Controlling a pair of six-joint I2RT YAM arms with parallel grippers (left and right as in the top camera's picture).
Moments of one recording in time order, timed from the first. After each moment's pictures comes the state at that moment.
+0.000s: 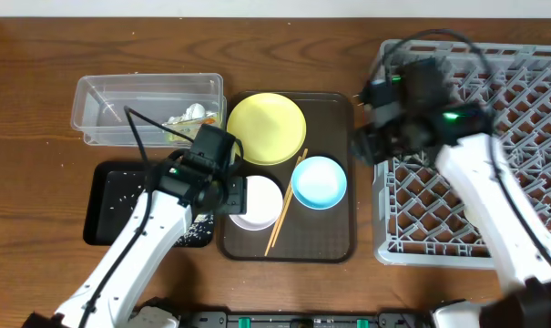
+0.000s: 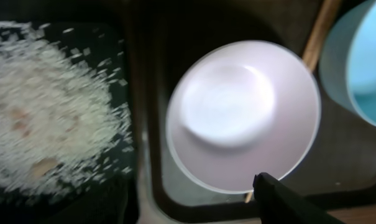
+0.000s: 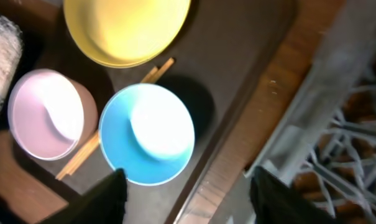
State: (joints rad) left arm -0.38 1.31 0.96 -0.97 0.05 -0.37; right arm 0.30 1.57 1.37 -0.98 -0.25 -0.06
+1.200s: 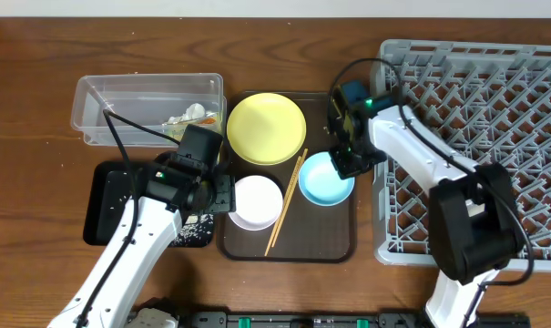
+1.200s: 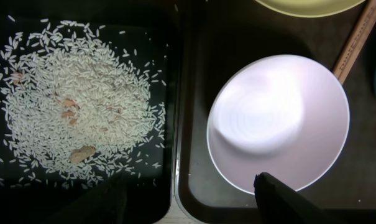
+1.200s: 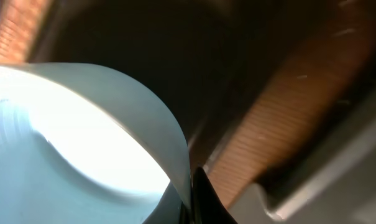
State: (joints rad) left arm -0.33 1.27 0.96 -1.00 -0.01 -0.38; right arm 0.39 1.95 1.43 -1.04 -0.07 0.03
